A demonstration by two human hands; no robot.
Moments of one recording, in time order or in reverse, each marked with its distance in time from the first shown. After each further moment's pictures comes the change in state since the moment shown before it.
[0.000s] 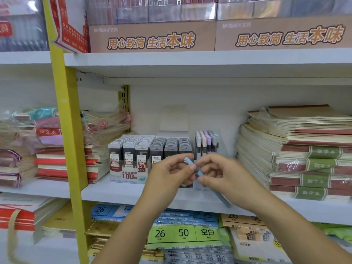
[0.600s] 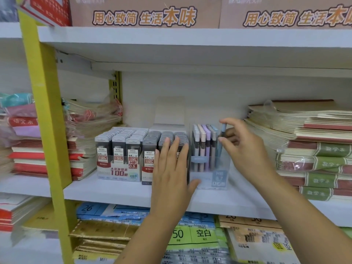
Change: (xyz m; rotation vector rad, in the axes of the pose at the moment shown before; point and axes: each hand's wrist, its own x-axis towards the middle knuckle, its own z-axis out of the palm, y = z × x) left_hand 0.019 -0.068 0.023 1.163 0.237 0.439; right_hand 0.053 0.058 -0.029 -0.288 0.504 -0.157
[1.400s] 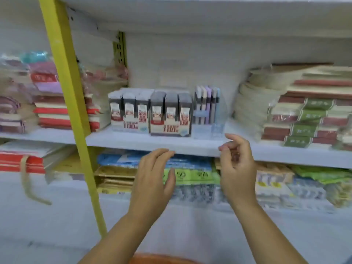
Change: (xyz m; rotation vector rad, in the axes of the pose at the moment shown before) left_hand -0.110 -0.019 -0.055 -0.197 0.066 0.012; right_hand -0.145 -0.042 0.021 0.355 0.245 0.201
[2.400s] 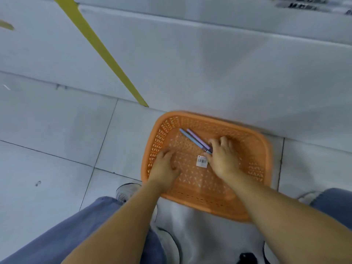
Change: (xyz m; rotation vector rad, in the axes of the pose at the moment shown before) left_hand -0.410 -0.151 0.062 0.002 -1.197 -1.184; right_hand -0.410 0.253 0.088 -0.853 -1.294 0.603
